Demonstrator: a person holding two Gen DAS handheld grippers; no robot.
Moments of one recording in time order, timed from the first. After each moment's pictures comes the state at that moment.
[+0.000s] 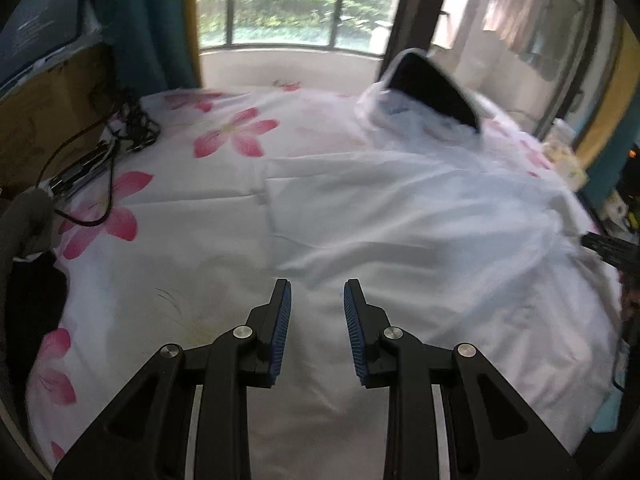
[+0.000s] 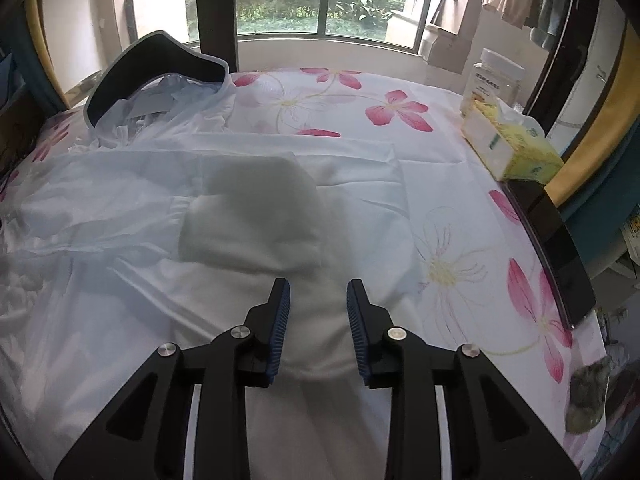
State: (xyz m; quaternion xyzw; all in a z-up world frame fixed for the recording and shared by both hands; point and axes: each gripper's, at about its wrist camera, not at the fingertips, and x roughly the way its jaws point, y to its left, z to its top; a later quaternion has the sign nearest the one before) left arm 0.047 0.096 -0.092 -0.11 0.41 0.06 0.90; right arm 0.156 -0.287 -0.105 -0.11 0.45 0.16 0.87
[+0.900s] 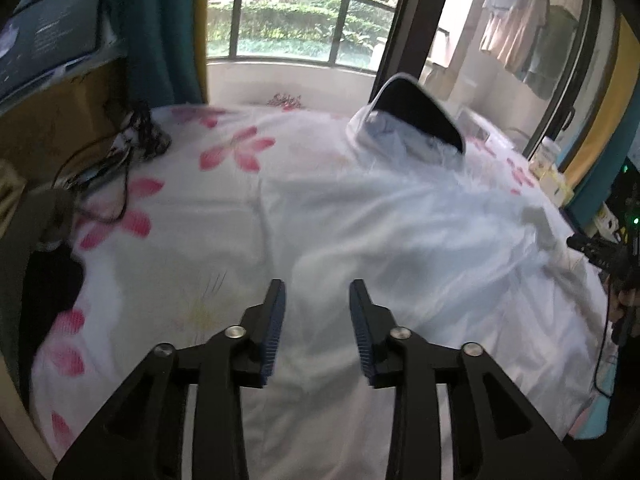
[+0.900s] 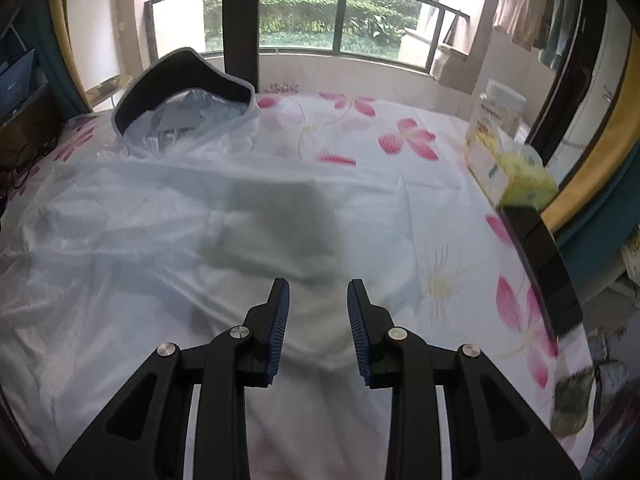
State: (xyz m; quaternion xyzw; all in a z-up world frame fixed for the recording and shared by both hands) left arm 0.036 0.092 -0.065 -0.13 0.39 0.06 0.91; right arm 0.145 -0.280 -0.079 -0.12 0.42 0.19 0.88
